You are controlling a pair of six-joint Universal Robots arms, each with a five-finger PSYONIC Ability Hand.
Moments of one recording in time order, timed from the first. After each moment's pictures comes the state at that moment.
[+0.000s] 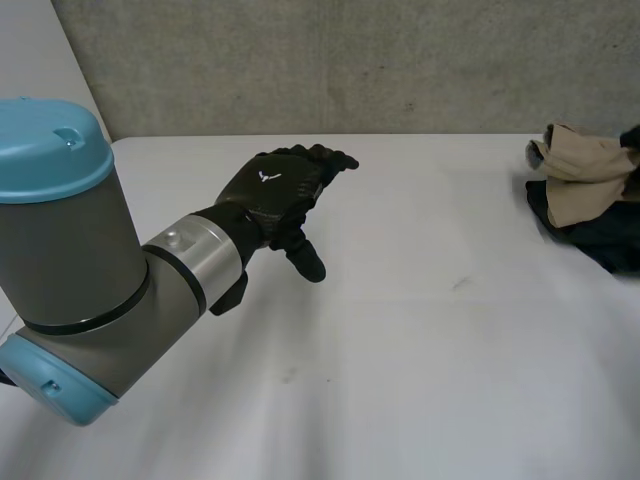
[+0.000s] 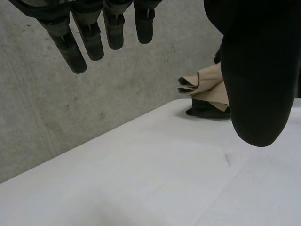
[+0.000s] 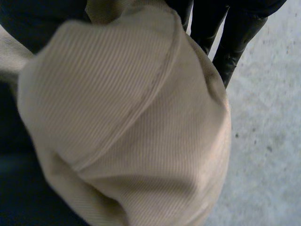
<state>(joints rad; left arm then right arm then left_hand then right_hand) 4.09 -1.86 -1.38 3.10 -1.40 3.15 1.23 -0.47 0.52 -0.16 0.74 2.70 0.17 0.19 0.21 0.20 0.04 0.91 1.18 1.16 1.18 0.94</state>
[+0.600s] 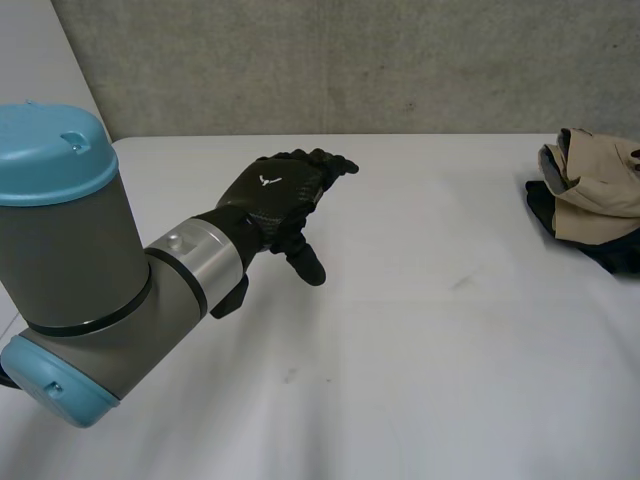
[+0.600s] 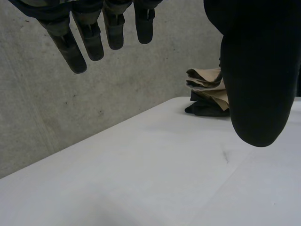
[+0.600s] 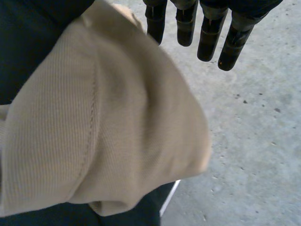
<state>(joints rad) 4.08 -1.87 -1.38 3.10 -1.40 3.14 1.11 -0.47 0.53 -0.05 0.62 2.71 0.17 0.19 0.21 0.20 0.04 0.20 0.22 0.22 0.23 0.07</state>
